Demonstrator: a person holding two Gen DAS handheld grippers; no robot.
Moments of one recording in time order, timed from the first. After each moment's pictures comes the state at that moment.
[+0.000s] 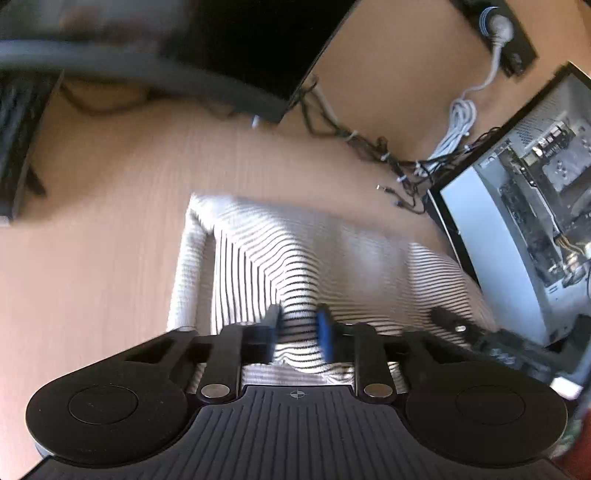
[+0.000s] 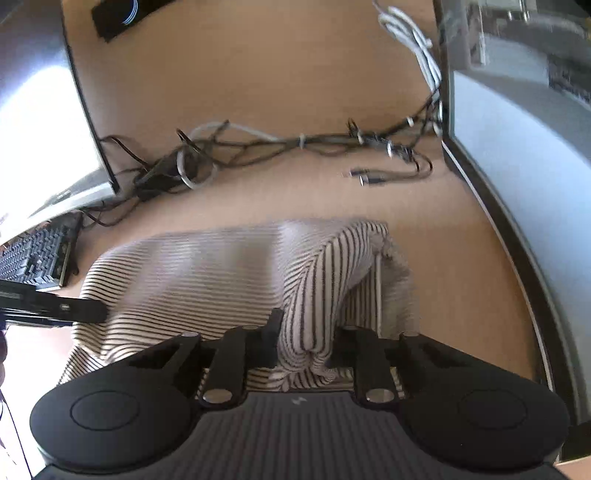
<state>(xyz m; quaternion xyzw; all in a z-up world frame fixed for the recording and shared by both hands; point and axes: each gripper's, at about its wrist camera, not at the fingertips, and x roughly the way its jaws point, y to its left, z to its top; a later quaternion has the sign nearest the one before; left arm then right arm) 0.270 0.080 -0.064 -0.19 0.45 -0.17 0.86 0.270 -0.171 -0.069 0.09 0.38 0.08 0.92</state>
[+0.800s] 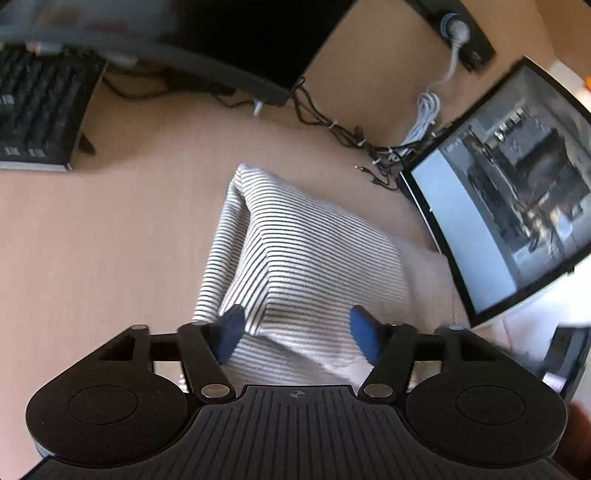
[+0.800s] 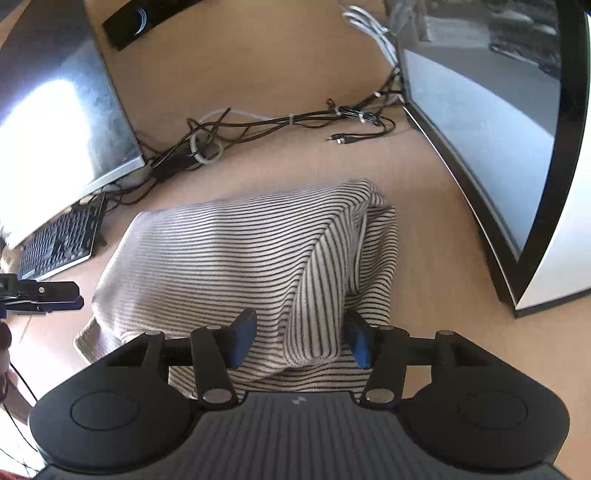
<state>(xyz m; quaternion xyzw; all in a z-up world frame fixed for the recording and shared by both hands) 0.205 0.102 -0.076 -0.21 0.45 -0.18 0.85 0.179 -0.188 -0.070 0.14 0.40 0.06 0.90</state>
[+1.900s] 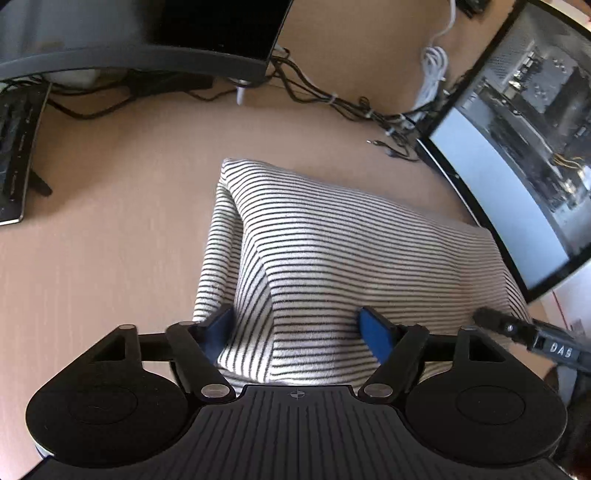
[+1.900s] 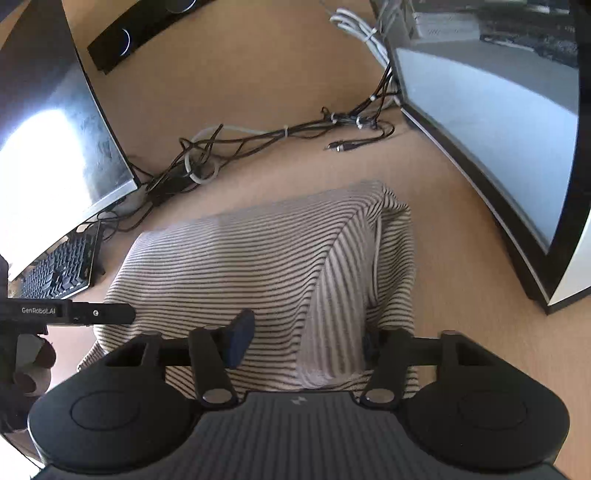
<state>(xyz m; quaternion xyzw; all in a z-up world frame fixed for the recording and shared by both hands) 0.242 0.062 -0.096 -0.11 0.46 -0.19 0.86 0.190 -0.175 -0.077 0.16 0.38 0.04 0.91</state>
